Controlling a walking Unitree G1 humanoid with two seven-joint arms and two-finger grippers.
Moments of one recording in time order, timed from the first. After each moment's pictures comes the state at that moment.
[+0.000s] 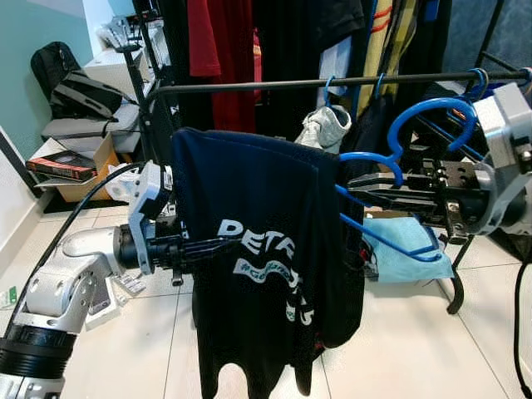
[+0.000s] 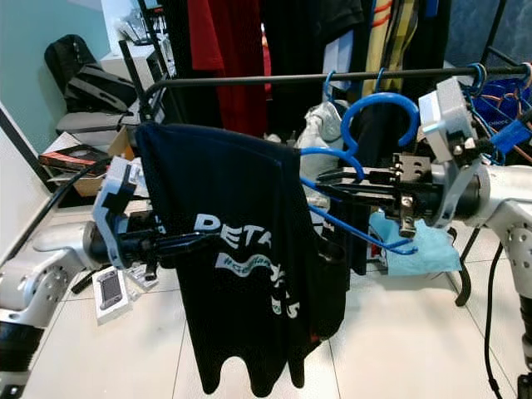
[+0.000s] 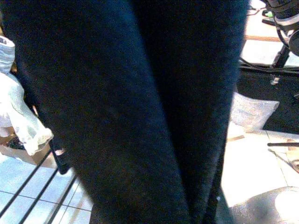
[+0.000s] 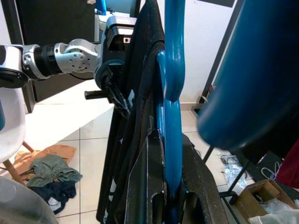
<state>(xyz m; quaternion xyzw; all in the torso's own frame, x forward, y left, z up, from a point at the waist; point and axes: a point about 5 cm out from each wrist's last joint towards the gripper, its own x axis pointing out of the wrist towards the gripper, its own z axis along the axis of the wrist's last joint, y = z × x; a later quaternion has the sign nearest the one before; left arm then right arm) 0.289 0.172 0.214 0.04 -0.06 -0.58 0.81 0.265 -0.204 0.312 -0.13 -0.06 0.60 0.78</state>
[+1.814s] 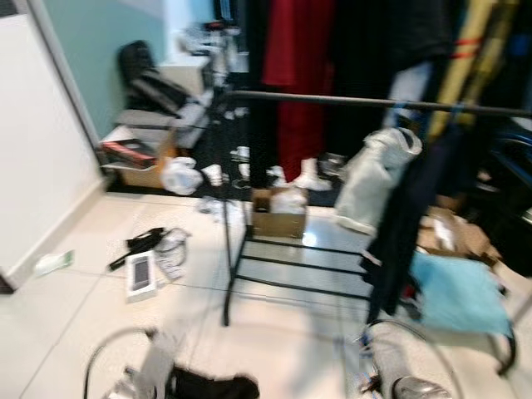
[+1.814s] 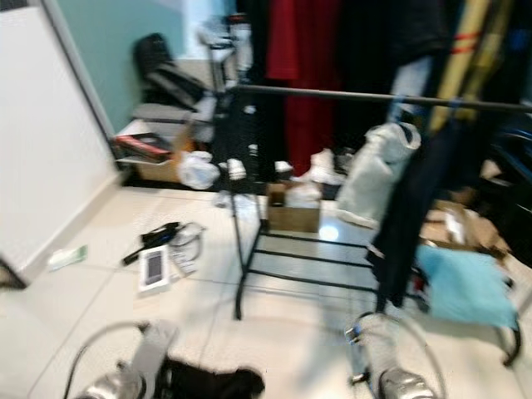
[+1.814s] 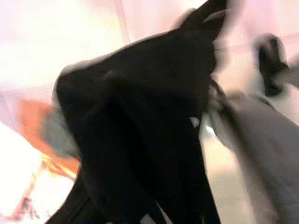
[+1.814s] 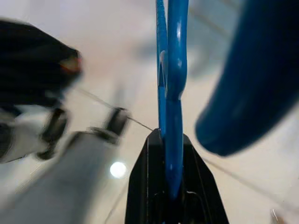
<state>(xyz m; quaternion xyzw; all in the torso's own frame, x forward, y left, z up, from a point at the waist) 0.201 0.174 -0.077 0.18 0.52 -0.16 0.82 0.219 -0.213 -0.057 -0.15 0.49 0.14 0.85</state>
